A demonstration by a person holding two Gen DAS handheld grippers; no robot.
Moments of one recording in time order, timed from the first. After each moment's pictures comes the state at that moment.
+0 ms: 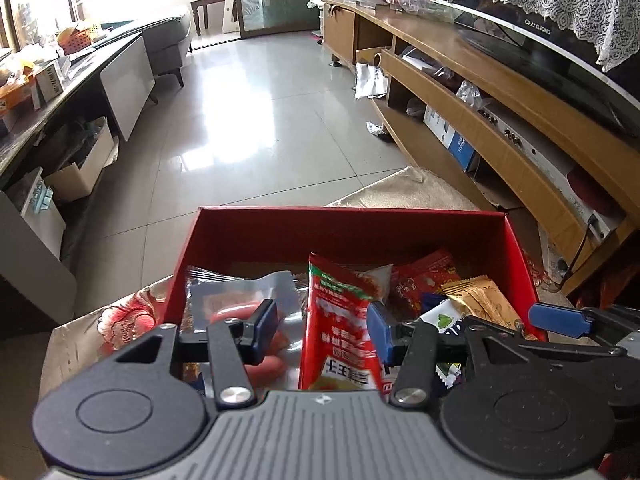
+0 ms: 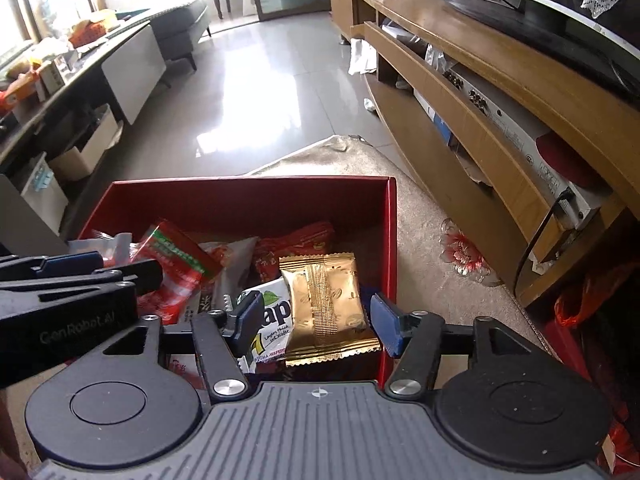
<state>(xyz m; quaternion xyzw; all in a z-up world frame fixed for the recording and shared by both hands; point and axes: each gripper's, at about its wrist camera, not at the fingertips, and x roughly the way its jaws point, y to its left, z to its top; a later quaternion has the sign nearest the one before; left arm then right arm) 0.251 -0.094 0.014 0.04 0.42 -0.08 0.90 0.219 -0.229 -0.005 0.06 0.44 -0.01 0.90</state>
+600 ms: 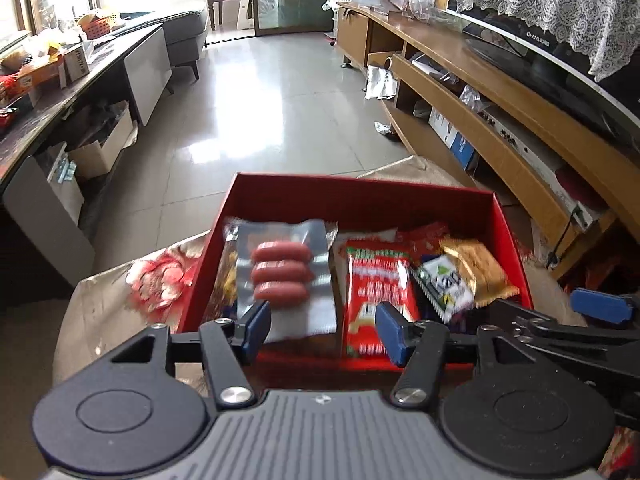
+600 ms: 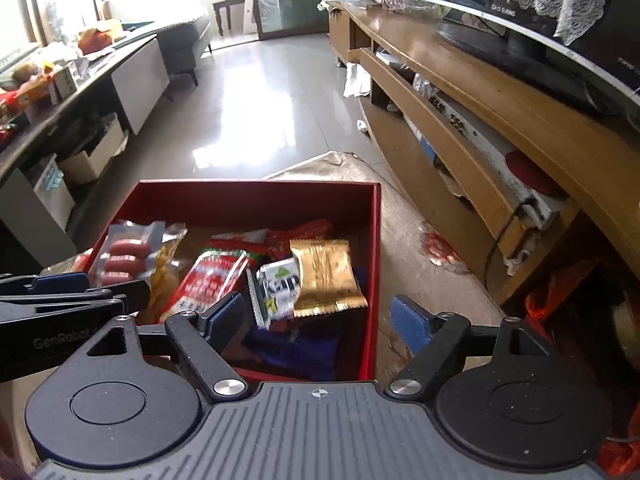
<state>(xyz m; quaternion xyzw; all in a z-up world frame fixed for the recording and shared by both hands) 0.190 -0.065 0.024 0.02 0.42 -0.07 0.90 0.167 -0.218 0.022 0.04 0.41 -0.03 0.91</state>
